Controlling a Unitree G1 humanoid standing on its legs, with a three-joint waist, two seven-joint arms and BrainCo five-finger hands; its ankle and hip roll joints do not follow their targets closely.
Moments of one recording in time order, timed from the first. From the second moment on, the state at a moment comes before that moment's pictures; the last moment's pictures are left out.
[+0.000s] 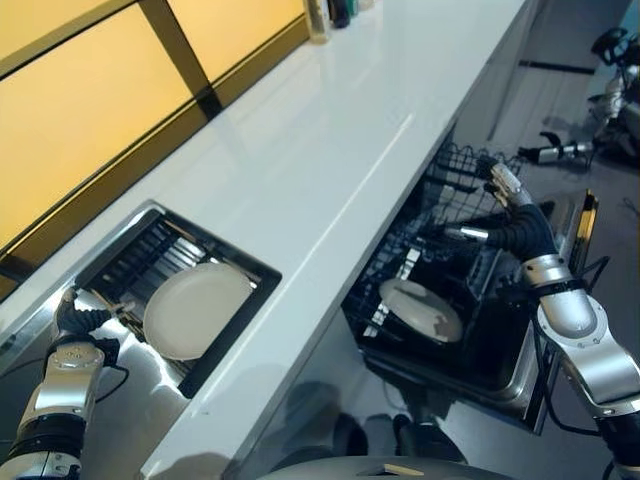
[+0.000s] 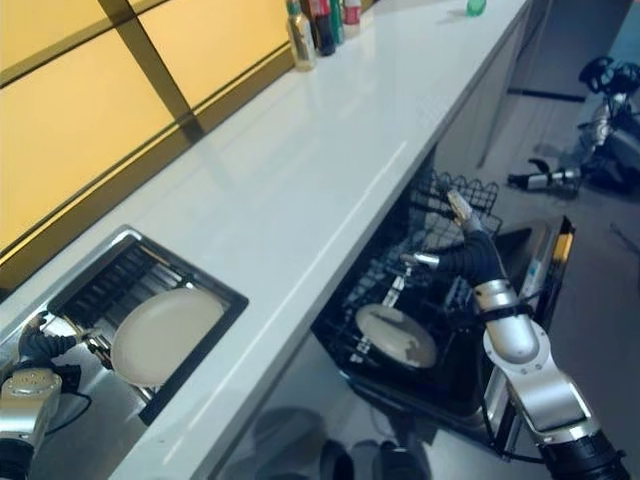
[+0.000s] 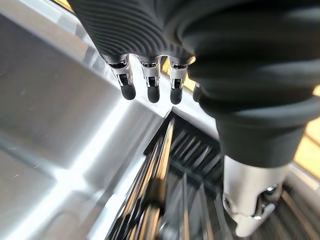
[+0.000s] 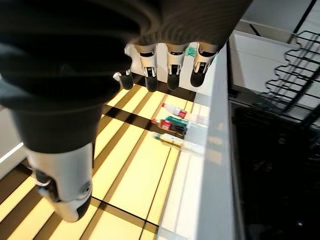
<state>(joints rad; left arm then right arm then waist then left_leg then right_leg) -0.07 0.74 0.10 0.54 -0.17 0.25 0.26 -0.03 -0.76 0.05 -0.34 0.19 0.00 -0.17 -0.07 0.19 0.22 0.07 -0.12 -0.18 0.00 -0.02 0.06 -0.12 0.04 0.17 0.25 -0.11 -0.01</state>
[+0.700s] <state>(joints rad) -0.36 0.91 -0.04 0.61 0.17 0.14 0.61 -0.10 -0.81 0.05 -0.33 0.19 -0.01 -0.14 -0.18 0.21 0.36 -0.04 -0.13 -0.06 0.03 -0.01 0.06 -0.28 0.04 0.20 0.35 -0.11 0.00</state>
